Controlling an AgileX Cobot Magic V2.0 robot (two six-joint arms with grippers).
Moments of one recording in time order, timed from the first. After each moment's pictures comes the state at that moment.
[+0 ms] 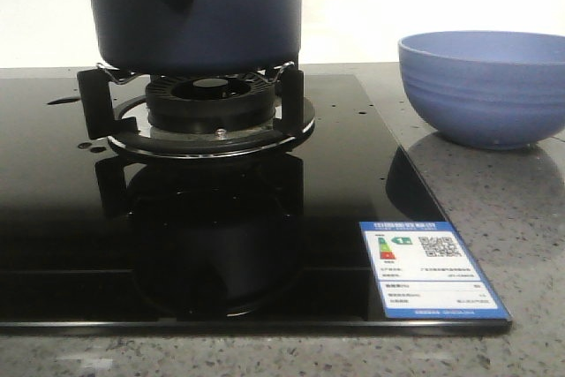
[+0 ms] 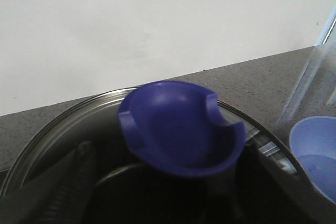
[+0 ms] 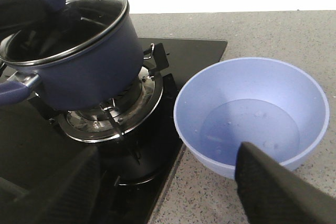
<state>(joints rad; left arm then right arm) -0.58 1.33 -1.00 -0.69 -0.01 0.55 0.11 0.61 -0.68 0.61 0.59 -0.41</state>
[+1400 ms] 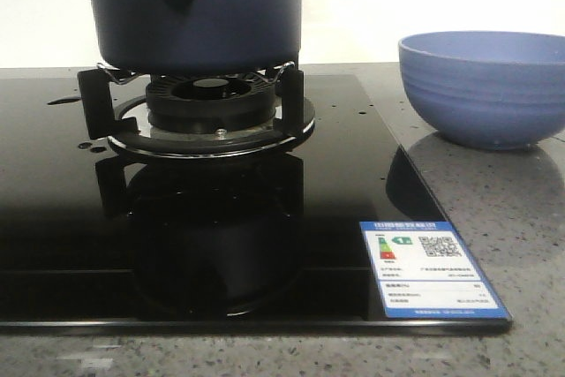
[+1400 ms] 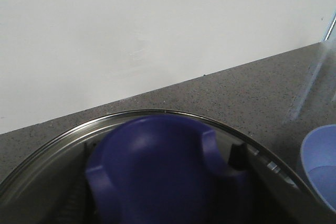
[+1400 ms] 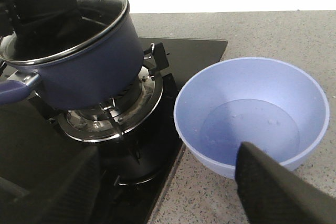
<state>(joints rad) -0.59 1.44 -1.09 -0.64 -0.02 0.55 0.11 0.61 -0.68 0.61 0.59 -0.41</state>
